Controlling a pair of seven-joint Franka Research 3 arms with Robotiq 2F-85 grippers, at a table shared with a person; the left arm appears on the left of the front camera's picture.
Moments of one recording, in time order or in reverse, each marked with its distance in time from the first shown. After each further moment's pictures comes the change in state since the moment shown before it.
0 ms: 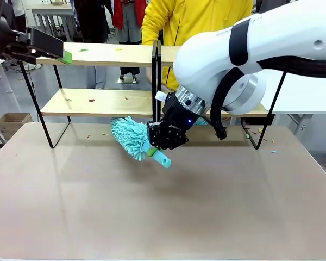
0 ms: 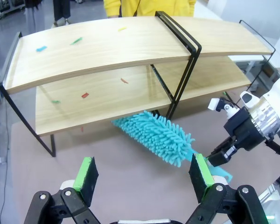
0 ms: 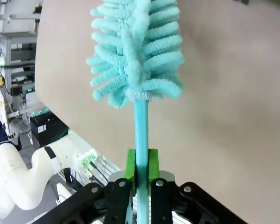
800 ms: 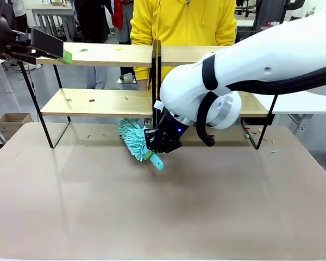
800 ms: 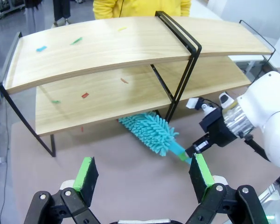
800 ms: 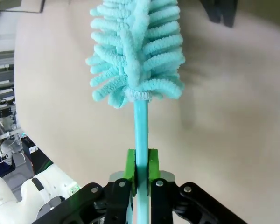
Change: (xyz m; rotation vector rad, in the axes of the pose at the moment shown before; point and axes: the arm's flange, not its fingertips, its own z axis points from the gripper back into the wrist) left arm 0.000 0.000 0.000 0.000 0.000 0.000; right arm 0.042 -0.023 -0.058 -0.065 -0.042 -0.046
